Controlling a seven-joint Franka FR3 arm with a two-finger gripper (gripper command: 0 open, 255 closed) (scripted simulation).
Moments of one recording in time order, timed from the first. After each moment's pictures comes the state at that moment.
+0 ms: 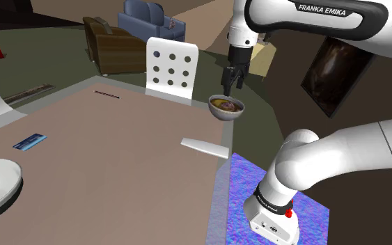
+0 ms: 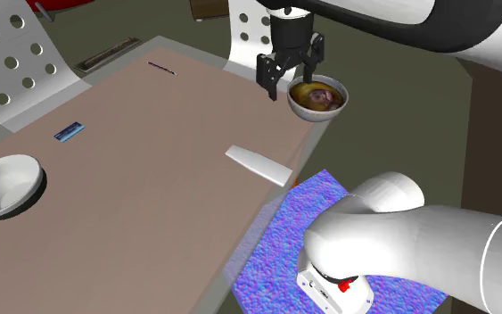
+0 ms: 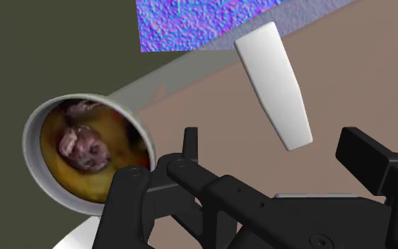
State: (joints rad) arm 0.02 -0.77 -0.05 -2.35 -0.12 1.50 0.02
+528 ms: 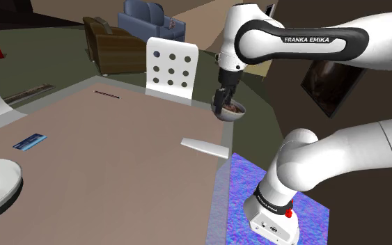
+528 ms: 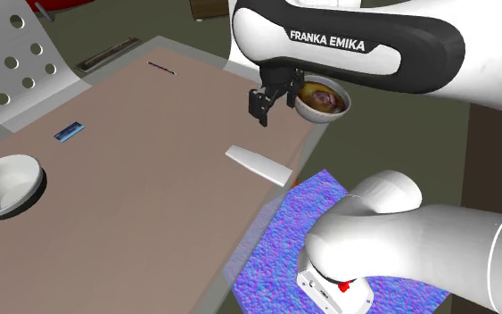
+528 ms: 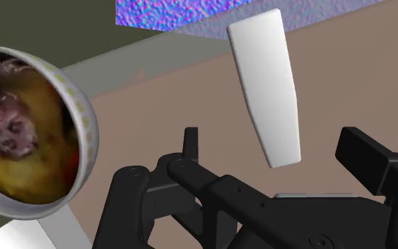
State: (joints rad) arm 0.08 -0.79 -0.07 -2.55 -0.12 1.71 -0.08
